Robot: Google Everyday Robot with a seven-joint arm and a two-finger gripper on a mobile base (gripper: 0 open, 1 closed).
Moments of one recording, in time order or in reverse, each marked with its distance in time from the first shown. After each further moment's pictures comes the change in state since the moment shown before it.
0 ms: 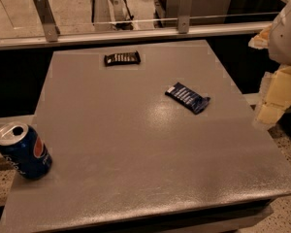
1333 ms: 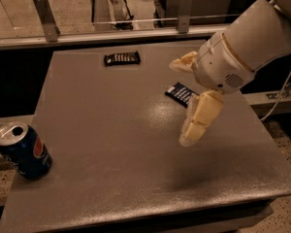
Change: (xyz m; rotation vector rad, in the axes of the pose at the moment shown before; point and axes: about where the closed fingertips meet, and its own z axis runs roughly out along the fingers) arm -0.125 0.047 0.063 -0.197 -0.432 -0.187
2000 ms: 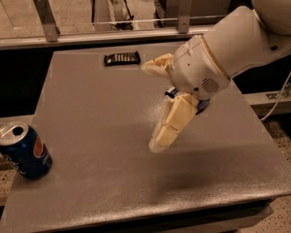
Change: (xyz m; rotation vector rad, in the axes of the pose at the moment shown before) arm -0.061 0.020 0.021 -0.068 -0.209 -0.015
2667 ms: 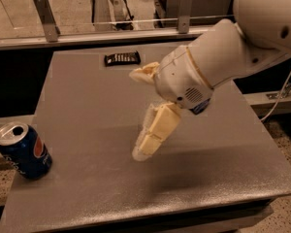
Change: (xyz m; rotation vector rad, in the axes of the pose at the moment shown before) arm -0.009 0.008 0.025 -0.018 -0.038 0.016
